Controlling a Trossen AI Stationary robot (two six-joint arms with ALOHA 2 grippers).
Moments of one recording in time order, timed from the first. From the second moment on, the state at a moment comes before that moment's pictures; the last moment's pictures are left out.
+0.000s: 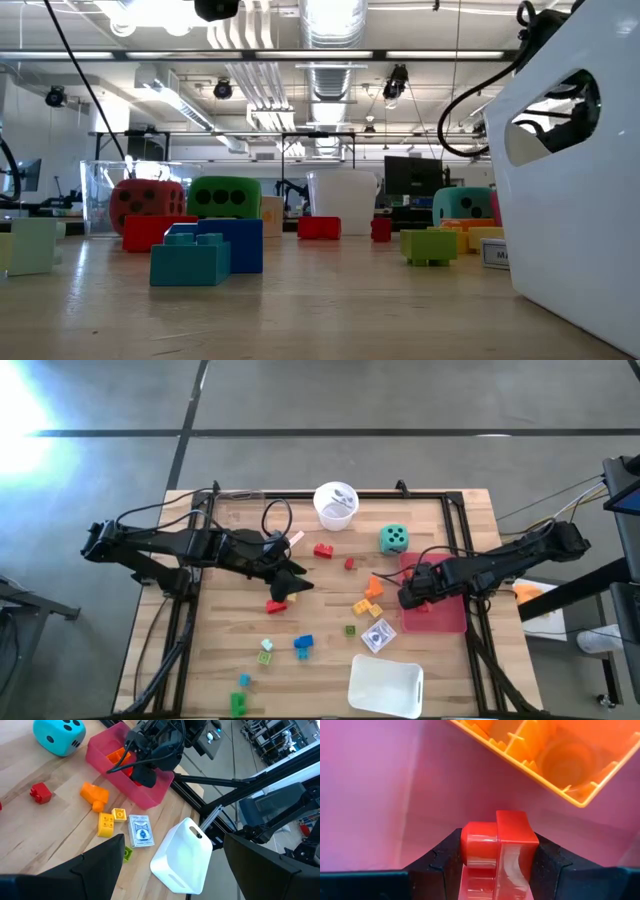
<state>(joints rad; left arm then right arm) -0.12 1.29 1.23 -0.43 -0.01 -0.81 0.18 1.19 0.53 -0.84 0.03 1.54</state>
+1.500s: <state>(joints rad) -0.12 1.29 1.23 -0.46 -0.01 -0.81 0.19 1.19 0.95 -1.01 0.00 0.56</state>
